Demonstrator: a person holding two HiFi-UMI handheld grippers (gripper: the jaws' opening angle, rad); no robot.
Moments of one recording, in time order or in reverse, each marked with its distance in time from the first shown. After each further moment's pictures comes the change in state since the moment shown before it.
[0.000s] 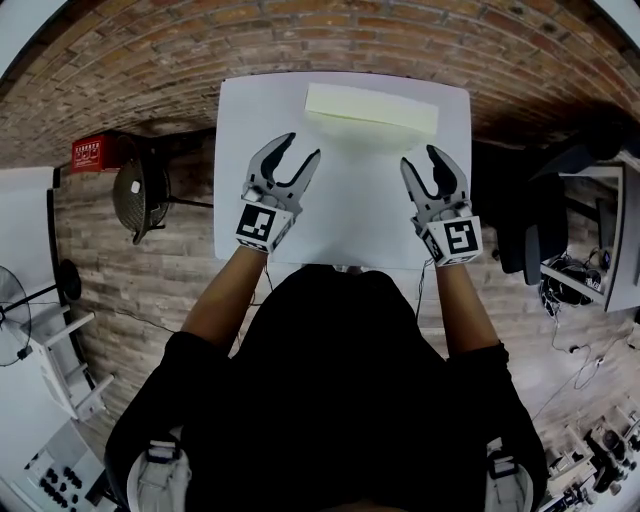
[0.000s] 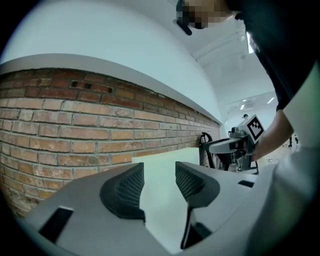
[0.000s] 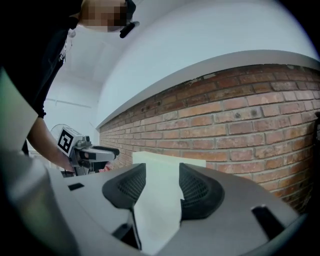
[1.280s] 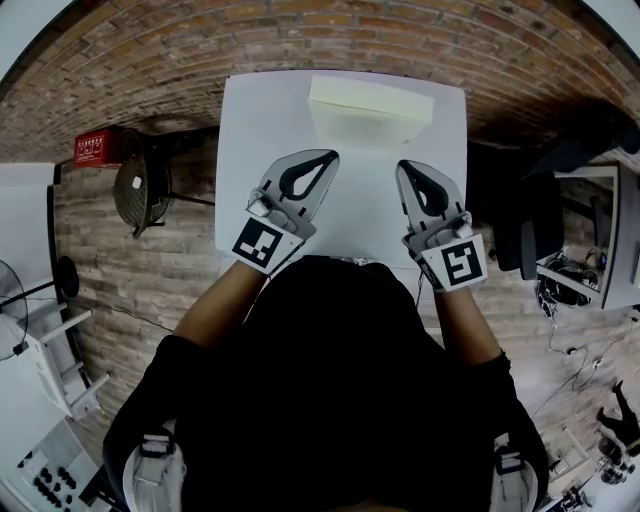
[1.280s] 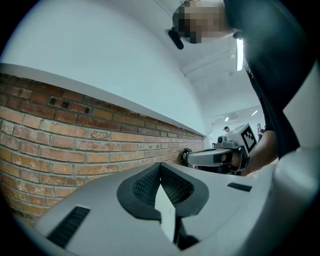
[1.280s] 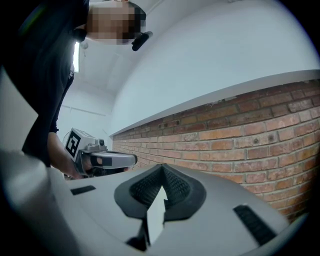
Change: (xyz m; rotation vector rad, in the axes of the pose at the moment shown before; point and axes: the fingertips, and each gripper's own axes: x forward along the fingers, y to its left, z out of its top) left arm -0.032 -0.074 0.104 -0.040 -0.093 -0.170; right arm -0.035 0.080 0.104 -0.012 -0.102 0.124
